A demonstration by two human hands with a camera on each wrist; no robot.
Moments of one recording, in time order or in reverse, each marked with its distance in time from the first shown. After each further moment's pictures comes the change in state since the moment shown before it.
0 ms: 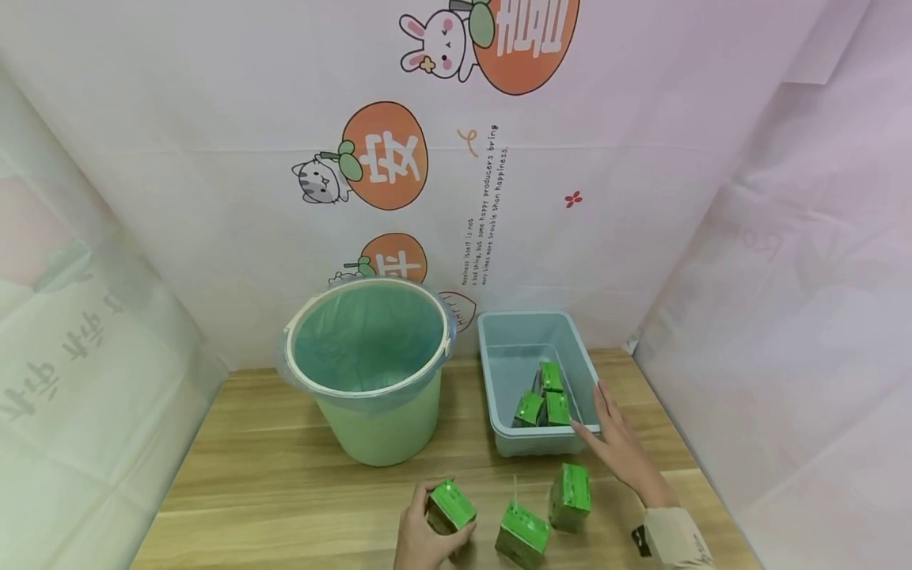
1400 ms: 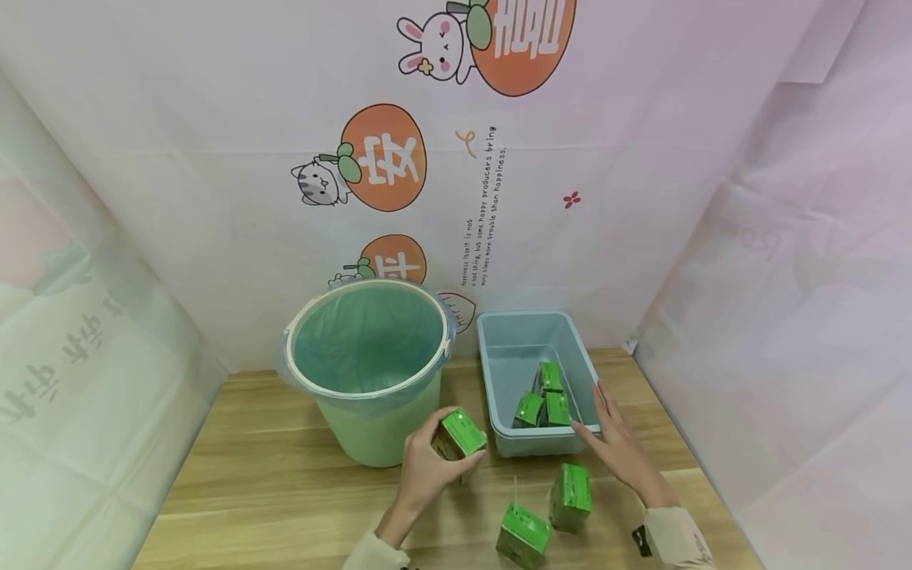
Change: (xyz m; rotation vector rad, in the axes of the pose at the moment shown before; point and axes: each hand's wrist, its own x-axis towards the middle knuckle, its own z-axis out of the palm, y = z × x) left_hand 0.078 0.056 -0.011 0.003 0.089 0.387; right_hand -0.001 -0.002 0.000 0.001 0.001 0.002
